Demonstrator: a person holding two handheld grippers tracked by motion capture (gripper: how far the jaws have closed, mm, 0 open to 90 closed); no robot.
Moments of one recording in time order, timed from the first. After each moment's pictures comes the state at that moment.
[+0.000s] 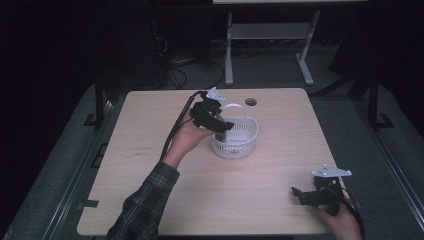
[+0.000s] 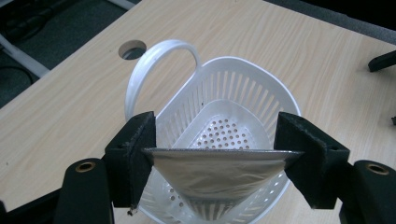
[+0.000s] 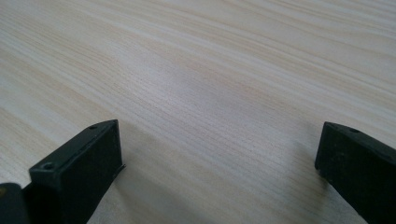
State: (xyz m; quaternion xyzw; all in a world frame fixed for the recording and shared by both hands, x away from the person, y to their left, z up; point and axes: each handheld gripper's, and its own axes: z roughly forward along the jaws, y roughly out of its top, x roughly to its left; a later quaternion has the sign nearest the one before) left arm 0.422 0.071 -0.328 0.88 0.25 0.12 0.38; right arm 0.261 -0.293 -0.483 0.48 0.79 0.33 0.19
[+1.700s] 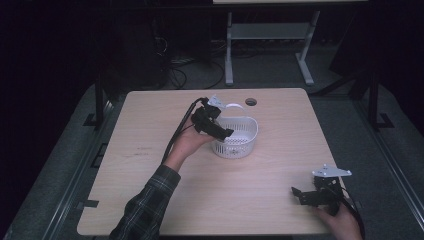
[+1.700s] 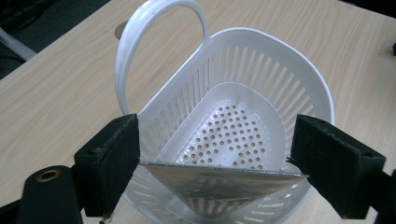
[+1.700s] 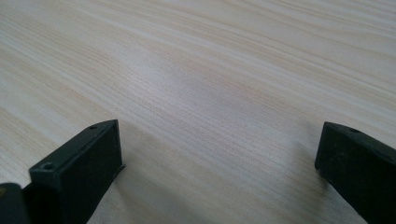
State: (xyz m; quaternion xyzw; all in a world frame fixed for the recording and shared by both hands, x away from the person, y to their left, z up) left arm 0.427 0.072 -0.355 0.89 0.26 0.12 0.37; right arm 0.261 -0.293 -0.483 0.48 0.79 0.33 0.18
